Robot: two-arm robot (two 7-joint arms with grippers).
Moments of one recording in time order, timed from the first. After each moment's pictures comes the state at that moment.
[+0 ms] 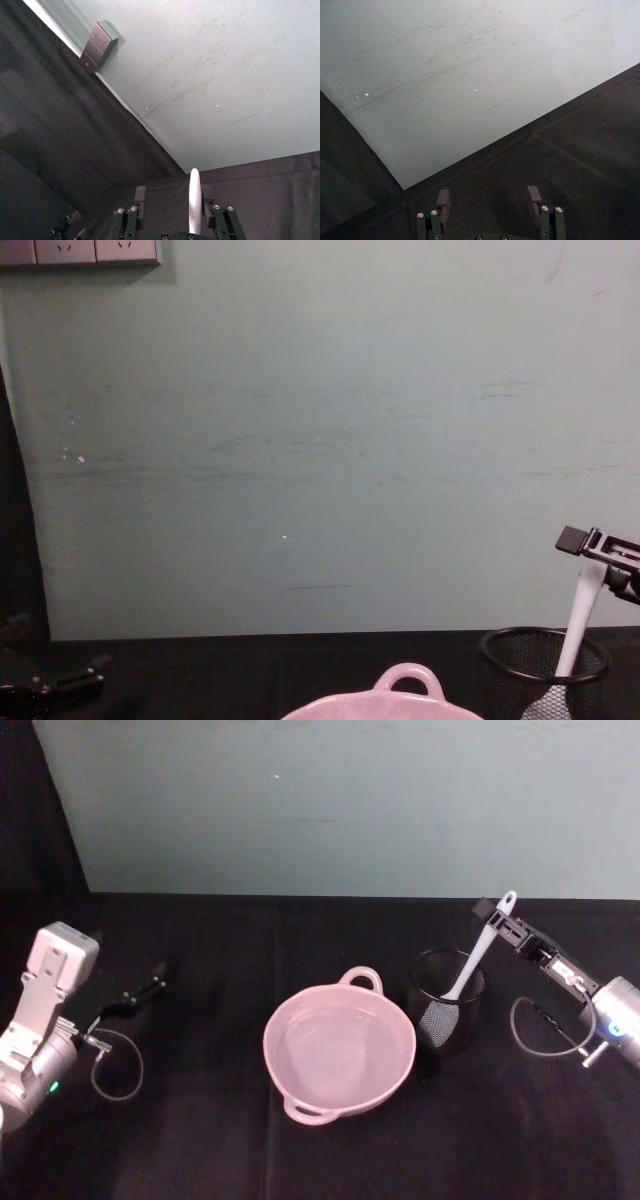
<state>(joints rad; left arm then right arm) -0.20 0.60 0.45 -1.41 -0.25 -0.12 0.03 0.40 0.47 -0.34 -1.11 1.12 0.10 0.64</state>
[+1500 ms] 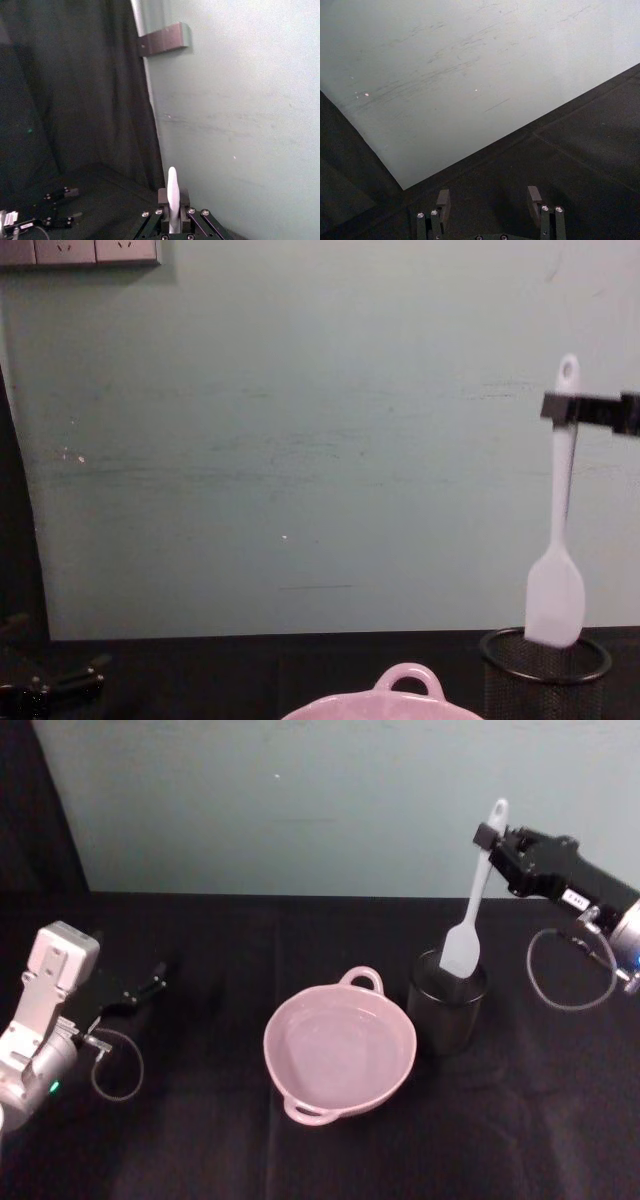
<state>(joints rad) -0.20 0.60 0.45 -1.41 -0.25 -0.12 0.03 0.41 0.65 -0.37 -1.53 0.82 0.05 0.51</state>
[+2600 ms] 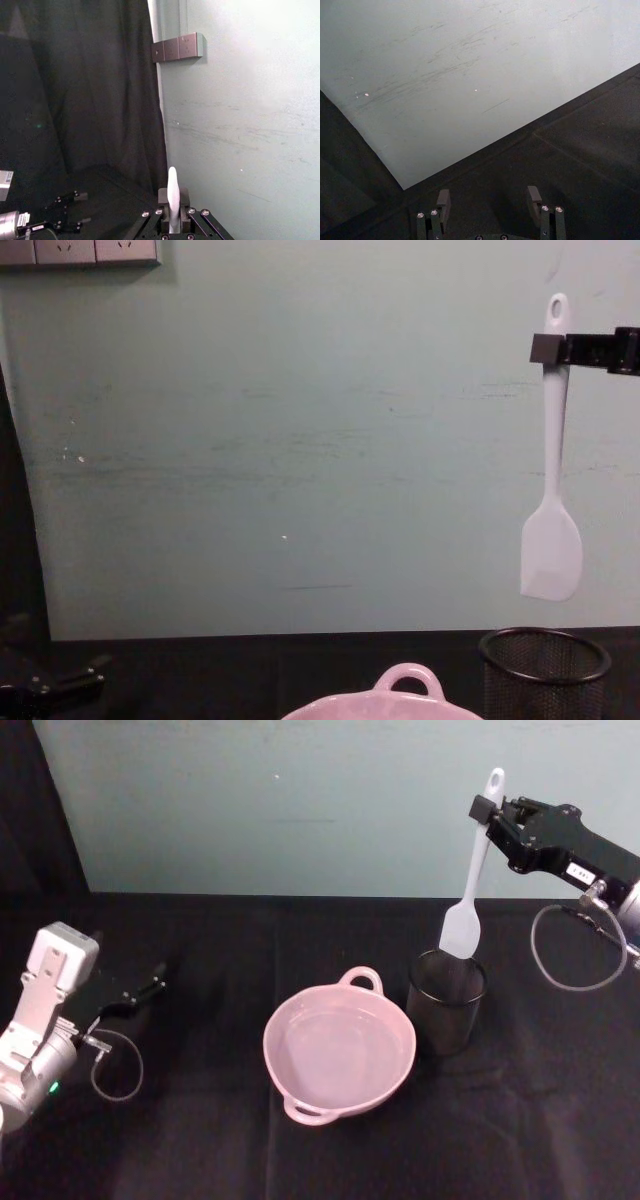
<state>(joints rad) -0.20 0.60 0.45 -1.41 -0.25 -0.12 0.03 0.43 0.68 -0.35 -1.62 0.81 0.11 0.50</state>
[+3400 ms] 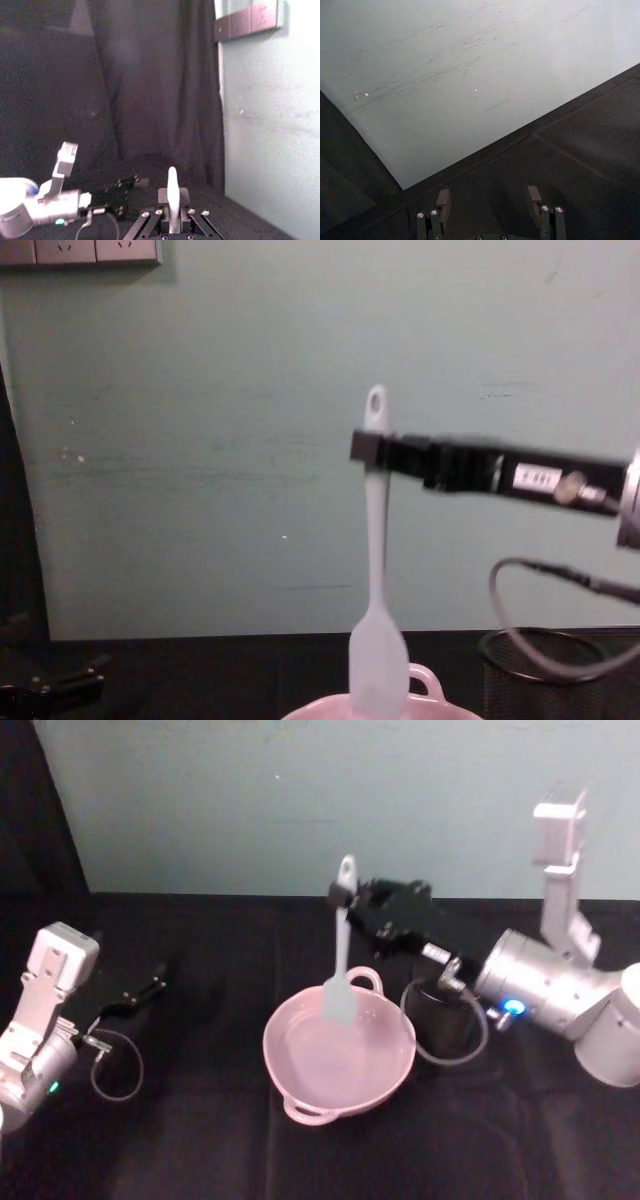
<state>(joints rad) -0.20 0.60 0.45 -1.41 -0.25 -0.12 0.03 0.44 0.49 -0.53 -1.54 0.69 0.02 0.57</state>
